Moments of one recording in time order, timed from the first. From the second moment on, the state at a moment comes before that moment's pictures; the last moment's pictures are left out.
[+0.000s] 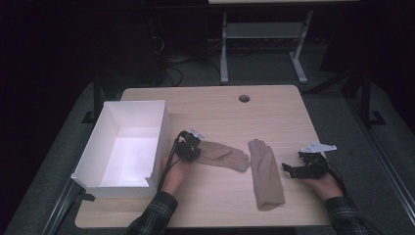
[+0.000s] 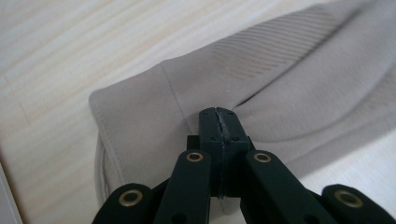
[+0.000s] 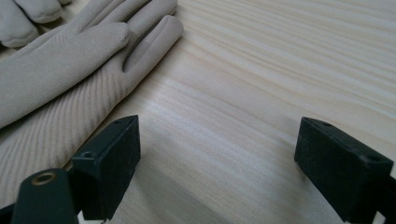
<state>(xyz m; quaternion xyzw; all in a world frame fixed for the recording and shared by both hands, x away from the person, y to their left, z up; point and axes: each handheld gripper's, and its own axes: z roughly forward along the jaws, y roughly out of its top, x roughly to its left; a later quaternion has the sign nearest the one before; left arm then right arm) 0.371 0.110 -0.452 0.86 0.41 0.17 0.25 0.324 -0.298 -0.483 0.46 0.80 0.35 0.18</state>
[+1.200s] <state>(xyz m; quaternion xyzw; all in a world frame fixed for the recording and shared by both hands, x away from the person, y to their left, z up) 0.299 0.101 -0.437 0.89 0.33 0.07 0.31 0.325 -0.297 -0.483 0.45 0.80 0.35 0.18</state>
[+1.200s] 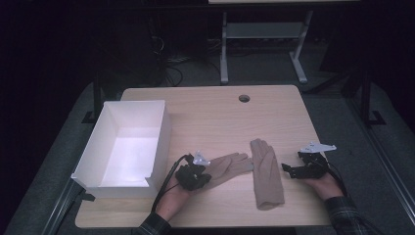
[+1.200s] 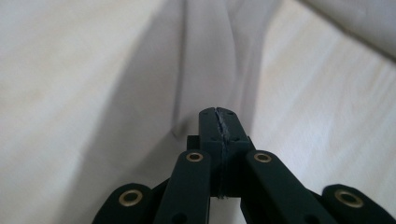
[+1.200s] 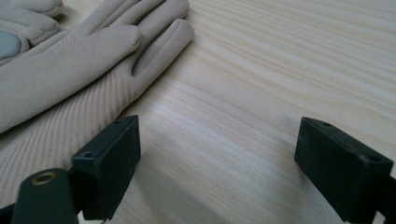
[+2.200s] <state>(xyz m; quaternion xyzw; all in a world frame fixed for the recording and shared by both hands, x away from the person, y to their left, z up) 0.385 0.080 -0.457 0.86 0.37 0.11 0.33 0.325 -0.296 -0.483 0.45 0.80 0.35 0.18</state>
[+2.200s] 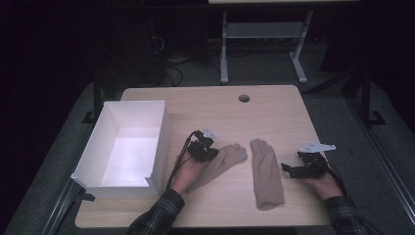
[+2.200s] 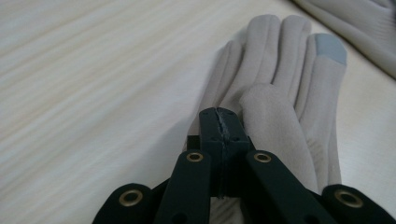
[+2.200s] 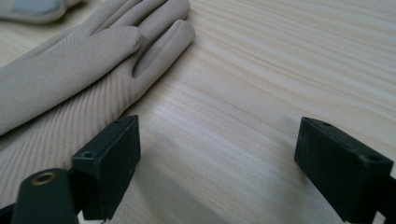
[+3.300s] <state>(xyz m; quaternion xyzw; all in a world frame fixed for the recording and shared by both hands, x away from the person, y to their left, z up) 0.318 0.092 -0.454 0.89 0.34 0.09 0.30 0.325 -0.296 -0.483 0.45 0.80 0.35 0.18</state>
